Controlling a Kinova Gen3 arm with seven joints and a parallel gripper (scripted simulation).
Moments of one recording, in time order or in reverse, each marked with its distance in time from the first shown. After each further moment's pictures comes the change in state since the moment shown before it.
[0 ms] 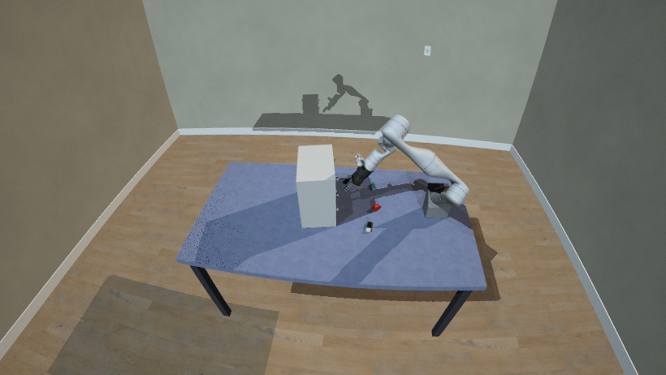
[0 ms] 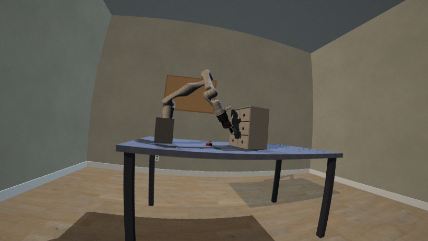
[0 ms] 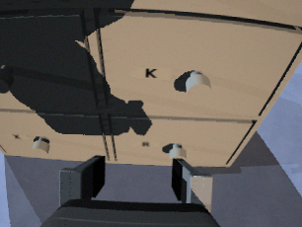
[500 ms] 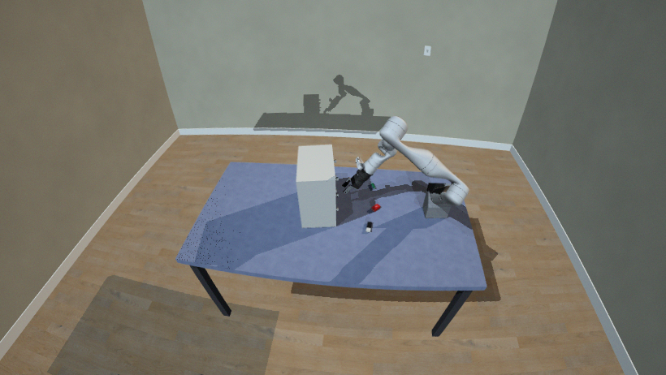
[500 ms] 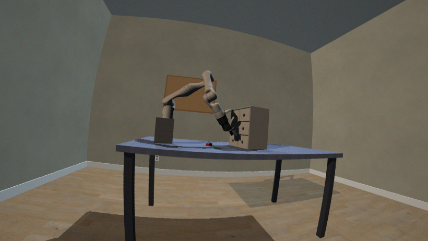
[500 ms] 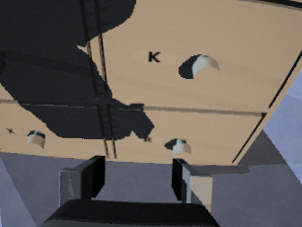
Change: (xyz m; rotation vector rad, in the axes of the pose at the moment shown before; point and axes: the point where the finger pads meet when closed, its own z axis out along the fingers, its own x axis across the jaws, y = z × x) arm -0.001 0.008 0.018 0.020 -0.003 -0.005
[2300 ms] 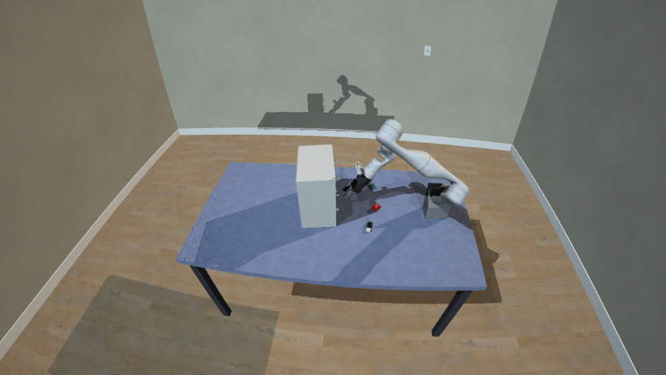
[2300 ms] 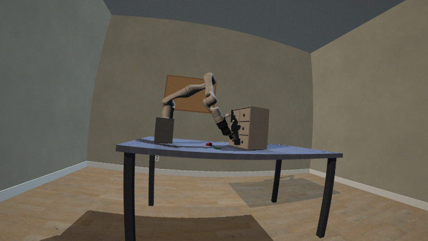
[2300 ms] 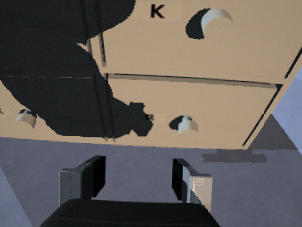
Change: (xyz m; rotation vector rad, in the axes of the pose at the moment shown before) arm -0.001 0.021 0.026 -0.009 -0.004 0.005
